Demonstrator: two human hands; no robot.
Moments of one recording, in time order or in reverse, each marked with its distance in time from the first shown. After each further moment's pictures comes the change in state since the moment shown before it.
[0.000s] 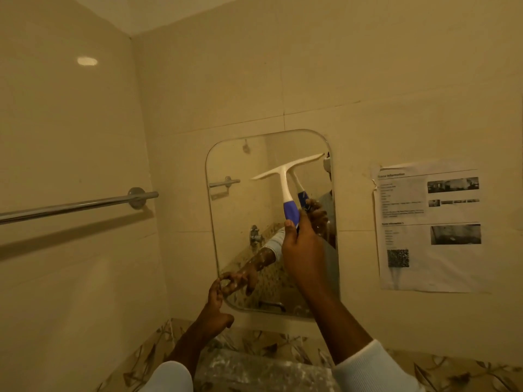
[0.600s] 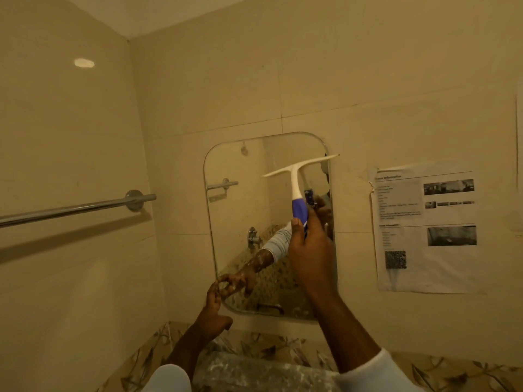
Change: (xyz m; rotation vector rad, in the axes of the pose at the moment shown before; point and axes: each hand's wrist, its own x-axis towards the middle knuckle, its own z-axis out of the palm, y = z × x) left_hand 0.001 -0.001 -0.003 -0.018 -0.021 0.005; right_hand -0.010 -0.013 -0.019 0.046 0.100 -0.008
